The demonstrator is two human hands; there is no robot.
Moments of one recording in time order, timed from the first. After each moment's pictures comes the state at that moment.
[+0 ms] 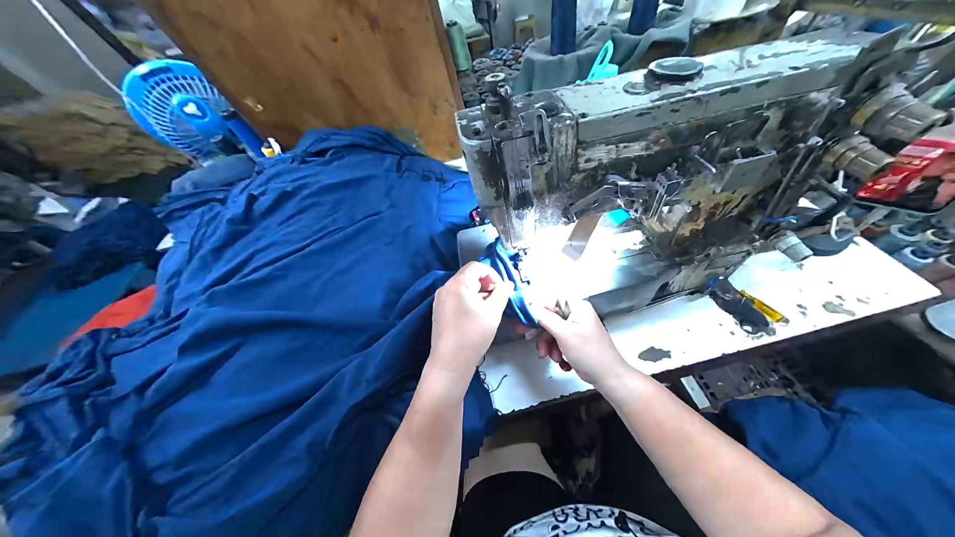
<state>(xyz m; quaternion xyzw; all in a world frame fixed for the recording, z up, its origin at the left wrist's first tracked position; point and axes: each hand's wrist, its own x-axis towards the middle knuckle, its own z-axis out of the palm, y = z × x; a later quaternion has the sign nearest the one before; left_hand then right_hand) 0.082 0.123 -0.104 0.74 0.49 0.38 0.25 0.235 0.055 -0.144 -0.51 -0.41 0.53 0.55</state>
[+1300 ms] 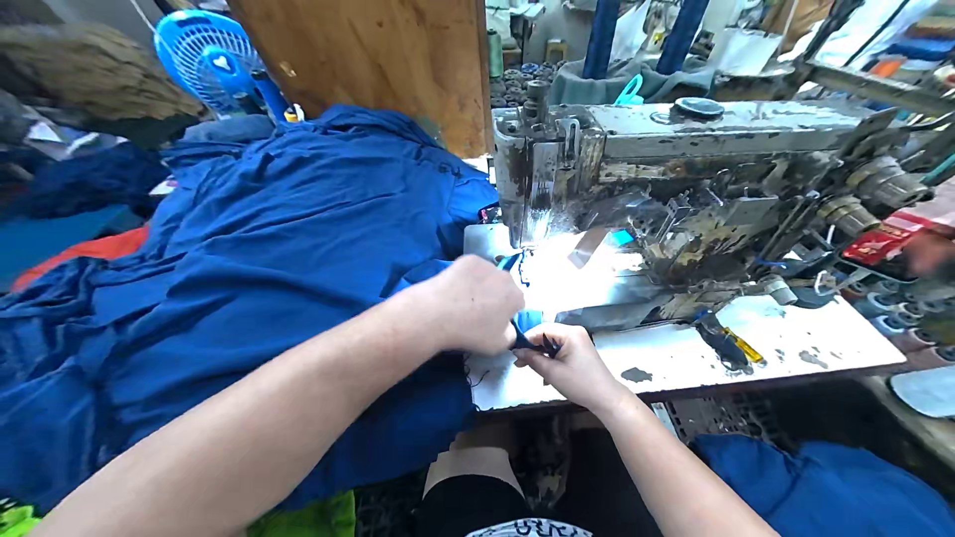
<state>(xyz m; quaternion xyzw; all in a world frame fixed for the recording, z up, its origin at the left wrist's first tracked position) 0.084 0.124 -0.035 0.97 0.24 -0.09 -0.03 0.248 0.041 -0.166 -0.46 -0.67 0.35 0.47</state>
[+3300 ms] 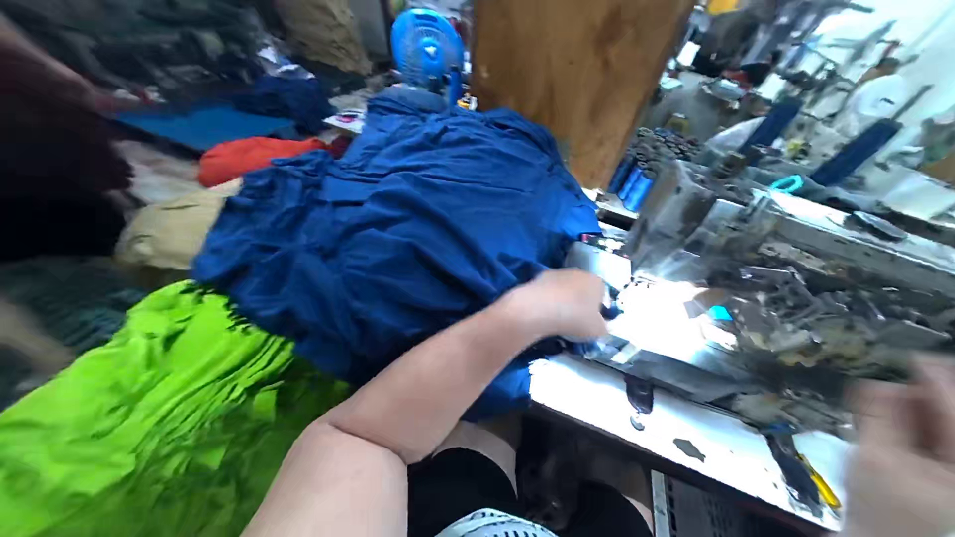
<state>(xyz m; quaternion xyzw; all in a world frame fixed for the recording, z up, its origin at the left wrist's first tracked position) 0.058 0.105 -0.038 0.85 0.49 0.05 0.18 0.380 -0.007 -0.077 -0.51 -0.68 -0.23 0.47</state>
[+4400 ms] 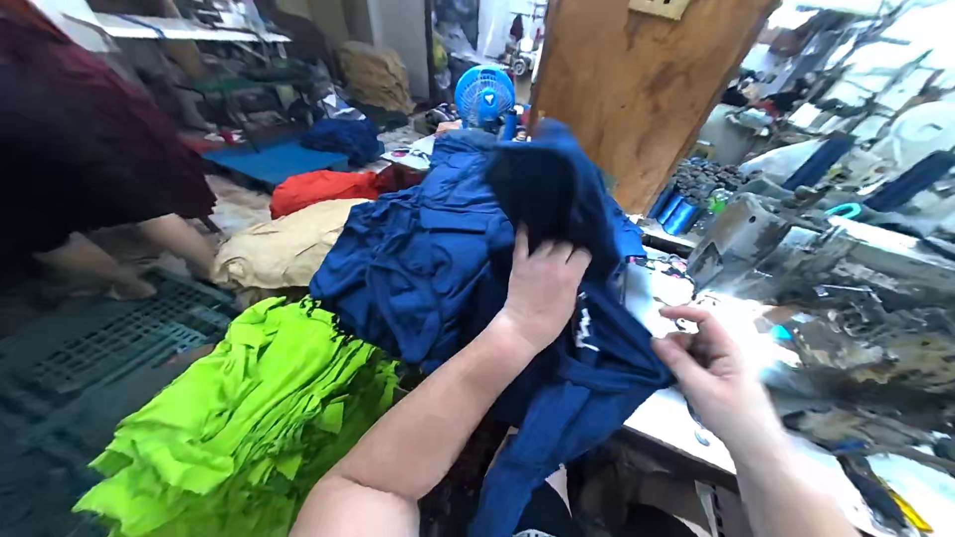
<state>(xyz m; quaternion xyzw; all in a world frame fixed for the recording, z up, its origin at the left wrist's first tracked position) -0.054 0.066 -0.069 0.76 0.52 0.36 -0.15 0.179 0.012 -0.074 -0.39 -0.74 0.29 0.46</state>
